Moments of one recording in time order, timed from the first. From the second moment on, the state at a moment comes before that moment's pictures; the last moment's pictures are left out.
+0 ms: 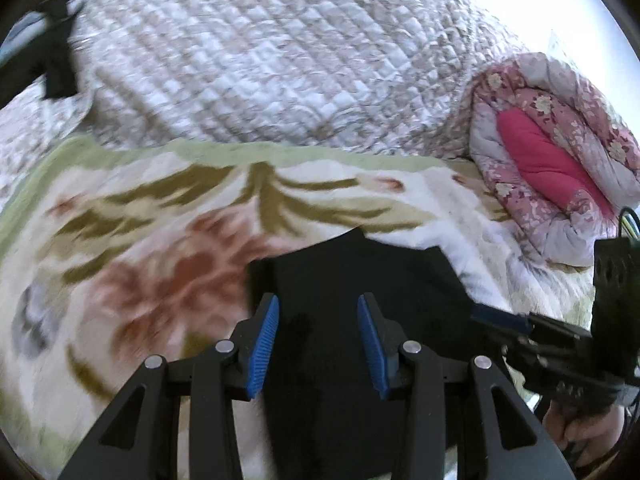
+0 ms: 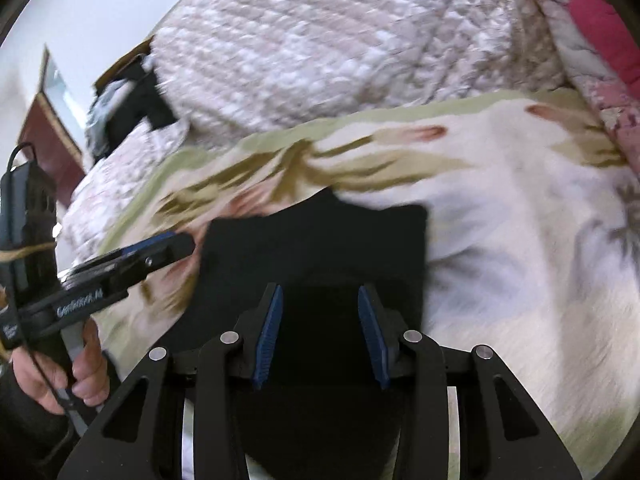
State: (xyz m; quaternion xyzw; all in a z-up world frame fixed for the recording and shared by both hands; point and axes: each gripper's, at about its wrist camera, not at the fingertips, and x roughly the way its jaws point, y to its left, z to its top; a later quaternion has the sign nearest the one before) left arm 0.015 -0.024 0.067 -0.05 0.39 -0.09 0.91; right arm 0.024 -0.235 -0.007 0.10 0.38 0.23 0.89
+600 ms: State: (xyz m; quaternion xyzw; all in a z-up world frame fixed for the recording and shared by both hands) left arm 0.044 -0.033 0.015 -0.02 0.40 -0.09 0.91; right arm 0.064 -0.246 -0.030 0.06 0.42 0.19 0.89
